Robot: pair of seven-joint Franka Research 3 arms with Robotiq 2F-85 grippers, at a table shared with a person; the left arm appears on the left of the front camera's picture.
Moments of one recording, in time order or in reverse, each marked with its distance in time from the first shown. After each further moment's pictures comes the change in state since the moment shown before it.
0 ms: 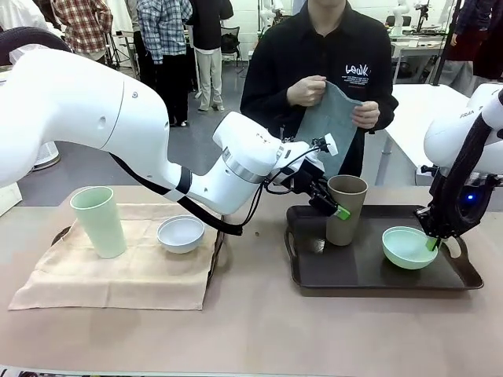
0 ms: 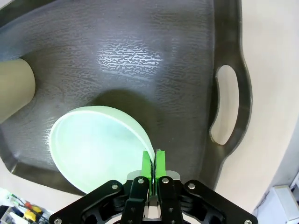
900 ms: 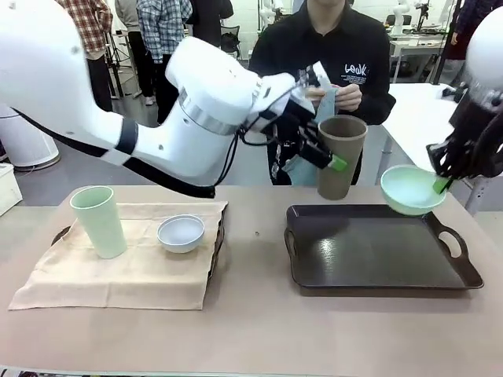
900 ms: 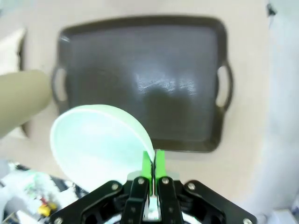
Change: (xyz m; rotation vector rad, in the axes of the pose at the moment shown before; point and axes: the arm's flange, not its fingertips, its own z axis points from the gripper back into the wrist) left arm 0.119 -0.095 0.139 0.182 -0.029 -0.098; right arm -0.083 0.048 0.179 0.049 -0.241 0.044
